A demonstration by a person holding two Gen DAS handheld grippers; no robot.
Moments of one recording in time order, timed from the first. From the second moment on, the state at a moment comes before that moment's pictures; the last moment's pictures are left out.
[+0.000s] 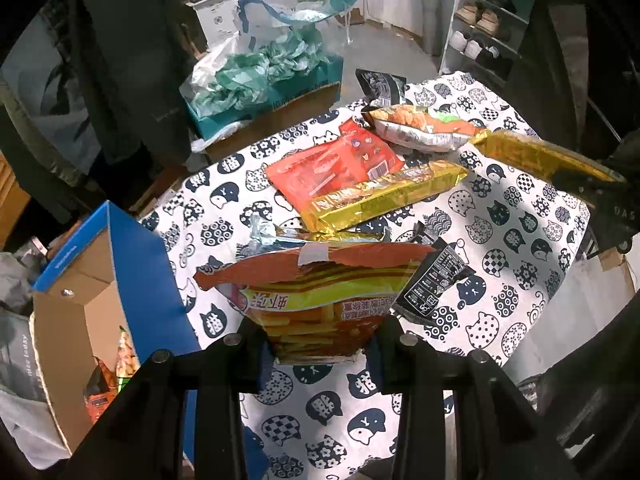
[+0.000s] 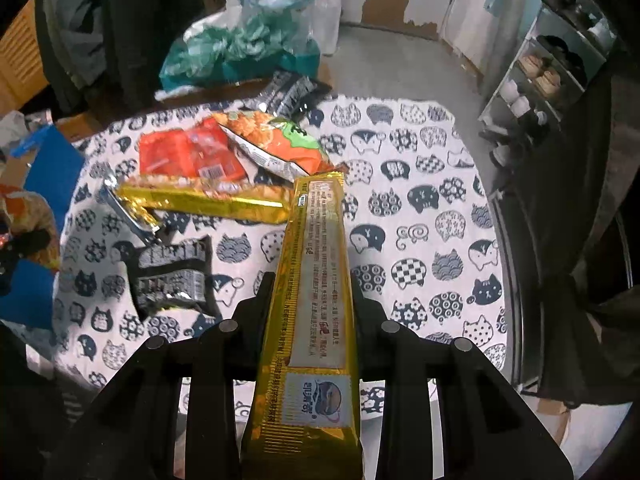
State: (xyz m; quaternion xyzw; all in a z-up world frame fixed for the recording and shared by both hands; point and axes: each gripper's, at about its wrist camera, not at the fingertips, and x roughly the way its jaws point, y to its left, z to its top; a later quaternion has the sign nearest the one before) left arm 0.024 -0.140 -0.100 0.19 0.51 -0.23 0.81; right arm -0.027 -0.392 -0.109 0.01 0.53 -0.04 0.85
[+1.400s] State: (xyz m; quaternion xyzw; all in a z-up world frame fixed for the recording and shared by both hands) left arm 0.011 -0.052 -0.018 0.16 0.44 -0.17 0.87; right arm -0.014 -0.244 -0.029 -0.04 0.43 0.12 0.89
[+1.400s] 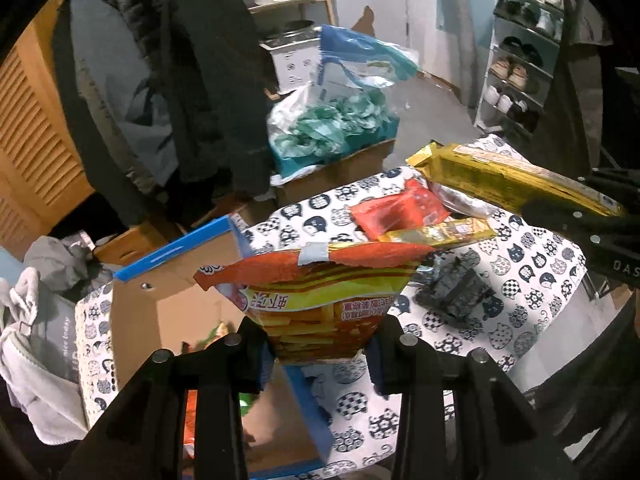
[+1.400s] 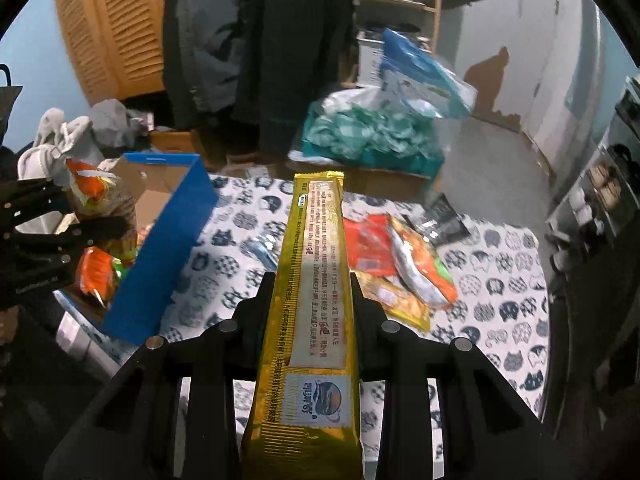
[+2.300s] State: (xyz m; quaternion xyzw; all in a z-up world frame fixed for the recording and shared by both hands) left arm 0.027 0.103 -0.056 0.10 0.47 -0.06 0.87; right arm 0.037 -0.038 -0.041 -0.13 0.45 0.25 0.85
